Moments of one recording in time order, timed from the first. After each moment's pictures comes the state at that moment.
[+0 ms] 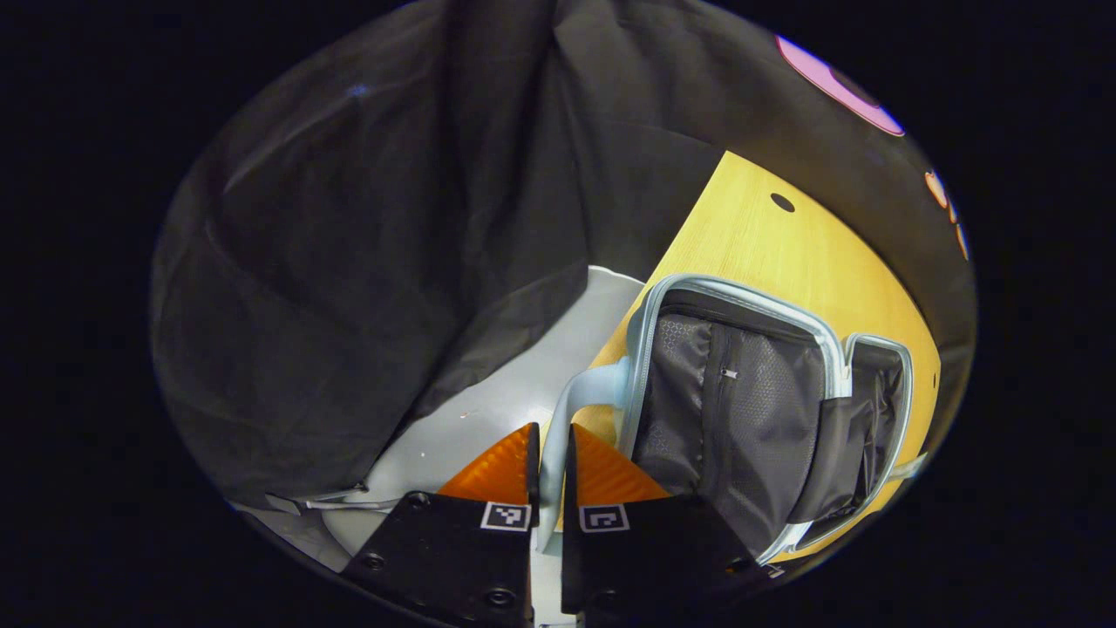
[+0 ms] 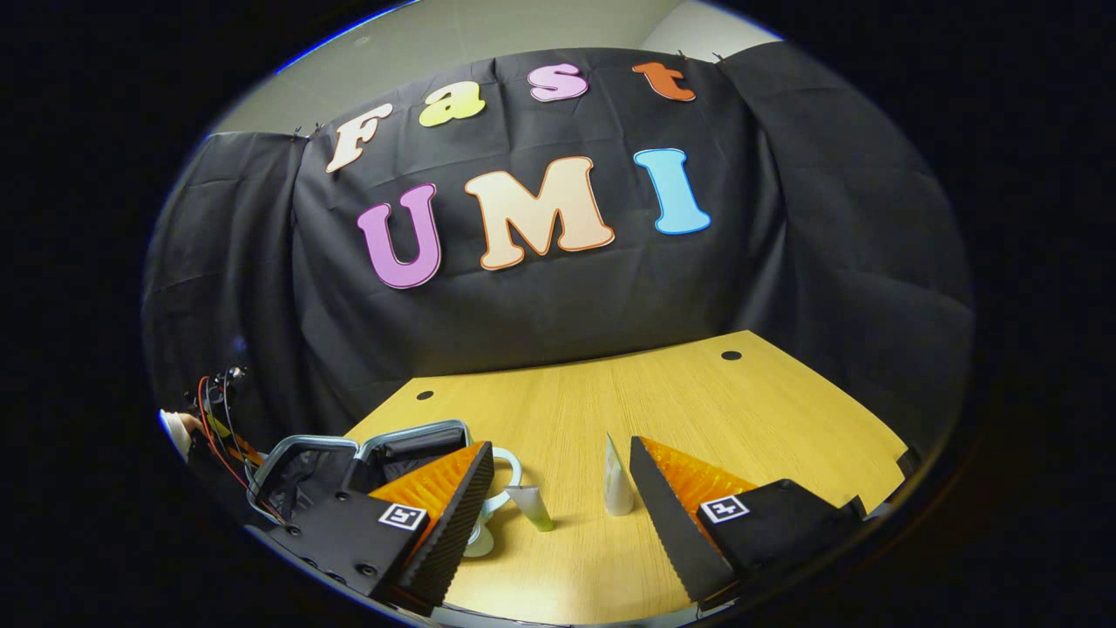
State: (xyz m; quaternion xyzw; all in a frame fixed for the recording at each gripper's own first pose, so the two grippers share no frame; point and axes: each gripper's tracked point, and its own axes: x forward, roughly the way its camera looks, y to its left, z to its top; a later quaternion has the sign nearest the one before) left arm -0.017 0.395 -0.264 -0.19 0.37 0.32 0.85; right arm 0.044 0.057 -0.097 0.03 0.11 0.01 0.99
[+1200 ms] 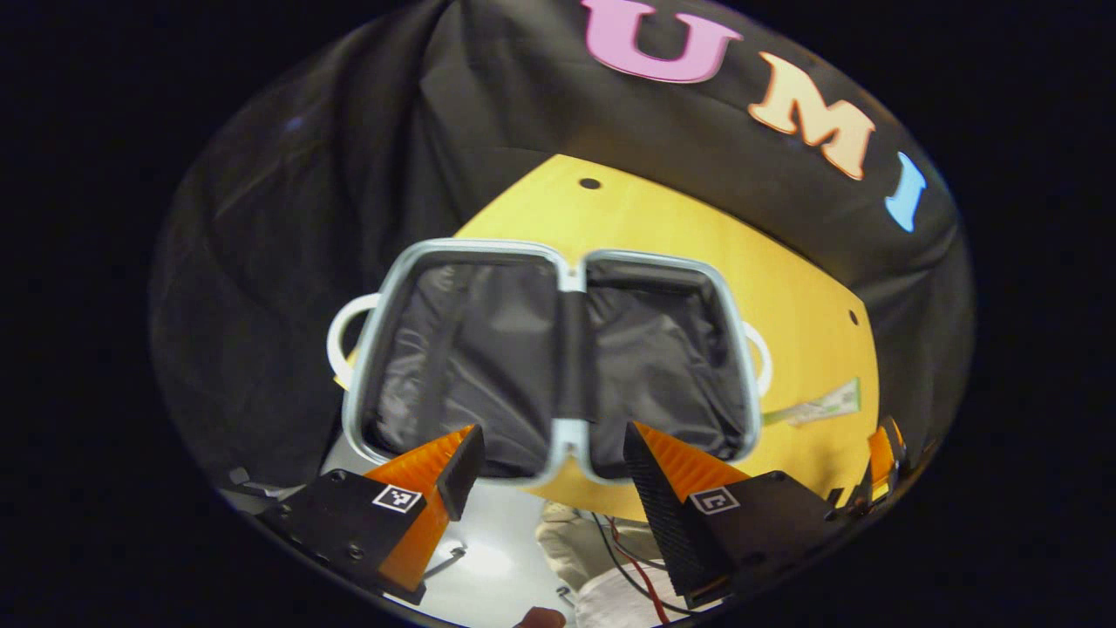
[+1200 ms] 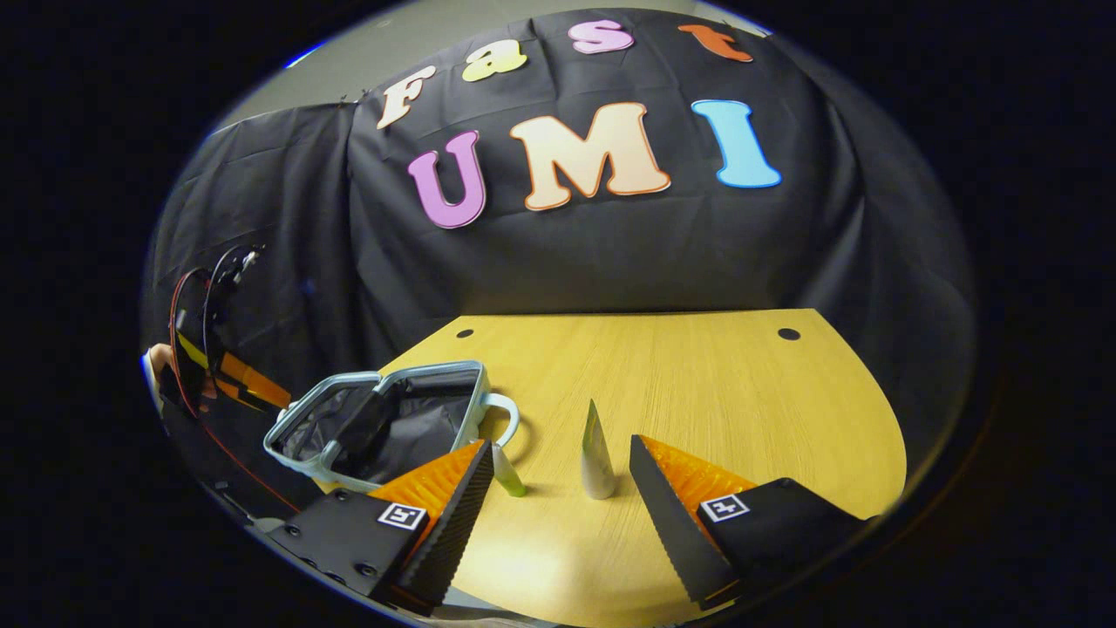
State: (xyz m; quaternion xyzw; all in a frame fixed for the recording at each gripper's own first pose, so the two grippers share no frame) left arm 0.000 0.055 -0.204 -0.16 0.32 0.21 0.91; right arm 0.073 0.011 -0.145 -0.01 0.21 0.17 0.96
